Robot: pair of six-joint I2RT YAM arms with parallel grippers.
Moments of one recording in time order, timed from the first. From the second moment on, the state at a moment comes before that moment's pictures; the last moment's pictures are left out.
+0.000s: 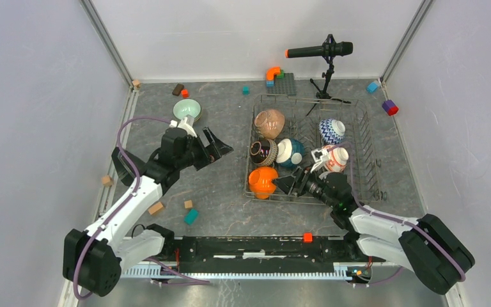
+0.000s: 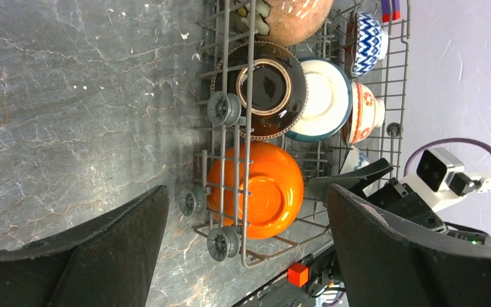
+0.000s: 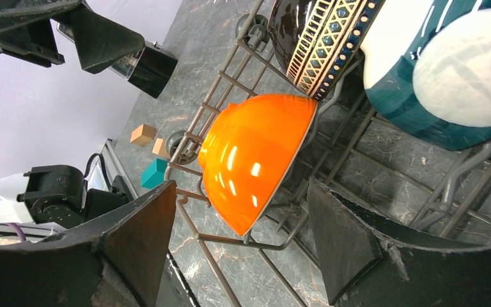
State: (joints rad) left arm -0.38 1.03 0.72 -0.21 0.25 -0.82; right arm 0.62 1.05 0.10 0.80 -0.25 0.75
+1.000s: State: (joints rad) left arm -0.39 1.07 0.69 -0.20 0.27 -0.82; right arm 0.61 1.25 0.20 0.82 -0.46 0.81
